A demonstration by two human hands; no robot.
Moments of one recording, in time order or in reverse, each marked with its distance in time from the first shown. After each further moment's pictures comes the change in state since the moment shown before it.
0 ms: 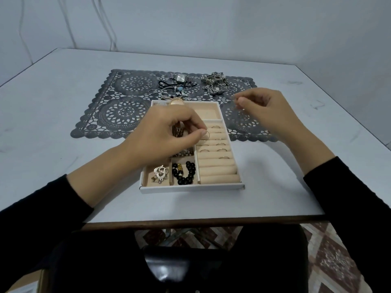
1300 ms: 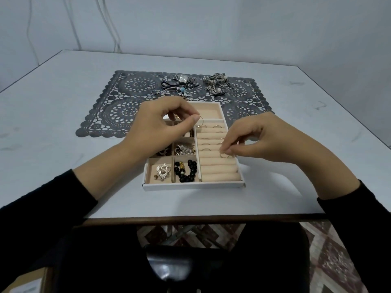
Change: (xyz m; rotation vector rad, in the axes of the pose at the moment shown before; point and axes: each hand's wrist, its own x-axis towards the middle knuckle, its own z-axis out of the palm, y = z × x) left_hand -0.002 -0.008 0.001 -0.120 0.170 -0.191; right_hand -0.053 -0.041 -0.001 -0.142 -0.533 -0.248
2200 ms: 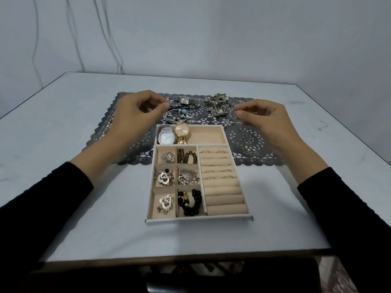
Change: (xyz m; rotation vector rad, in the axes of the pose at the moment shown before) left_hand 0.059 -0.061 -0.042 0.044 0.162 -0.178; right_hand 0.065 0.057 -0.027 0.479 0.622 0.172
